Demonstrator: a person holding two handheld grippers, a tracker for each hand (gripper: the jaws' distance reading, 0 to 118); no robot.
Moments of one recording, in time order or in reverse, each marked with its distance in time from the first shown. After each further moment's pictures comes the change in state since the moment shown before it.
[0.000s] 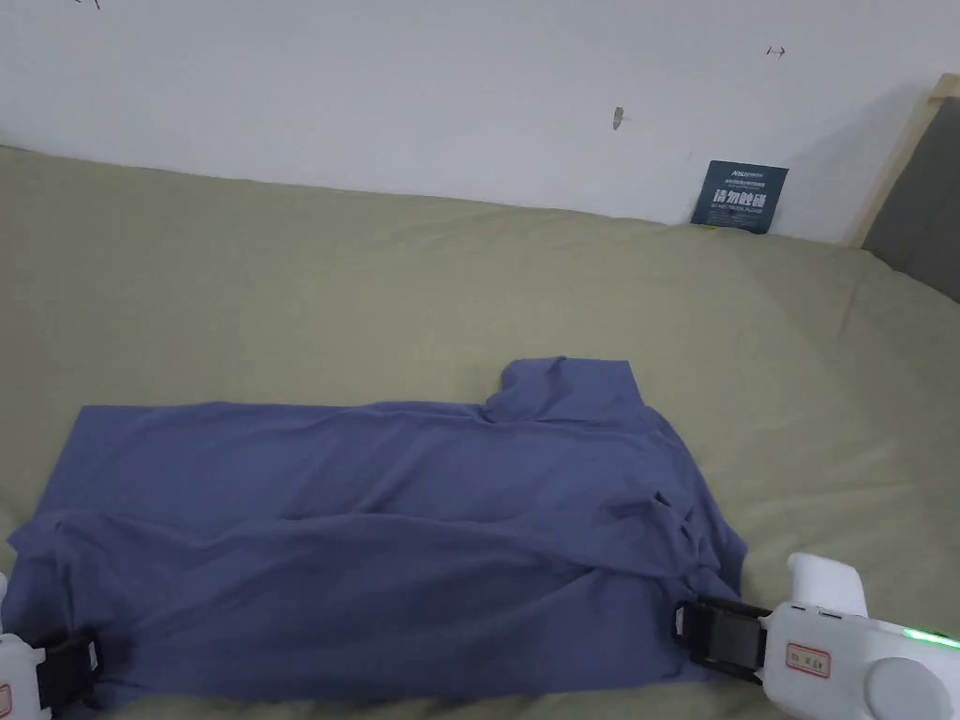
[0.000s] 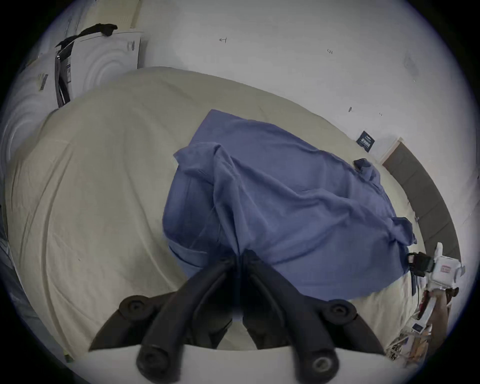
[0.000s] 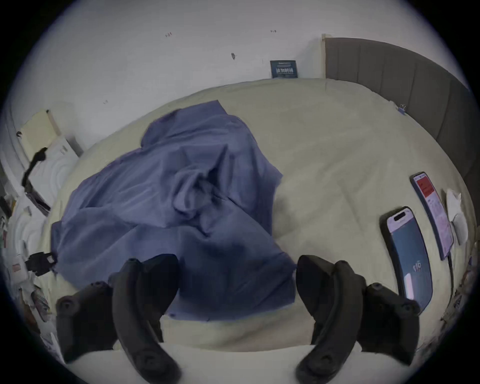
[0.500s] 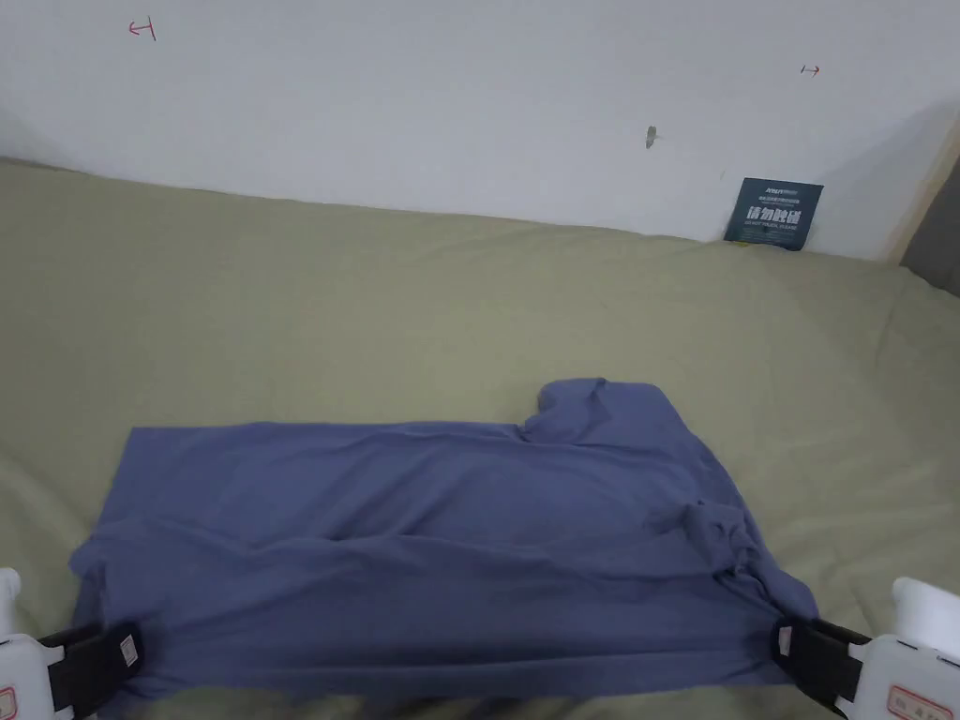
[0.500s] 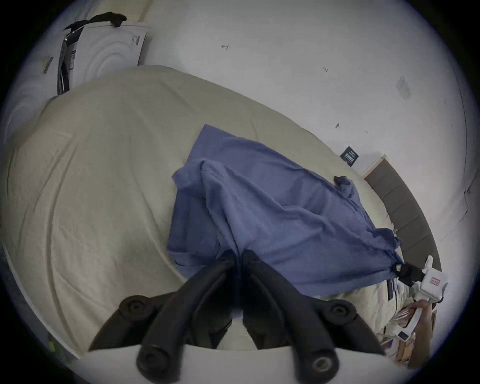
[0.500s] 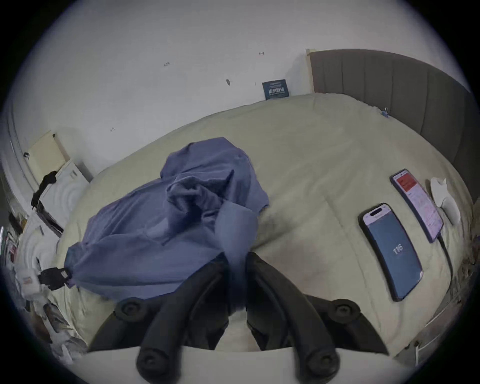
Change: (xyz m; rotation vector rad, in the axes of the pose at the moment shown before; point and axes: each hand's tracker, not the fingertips) left arm -0.005 -0.002 0.051 0.033 -0.114 0.063; right arm -0.006 -0.014 0.077 0.140 0.075 -0.074
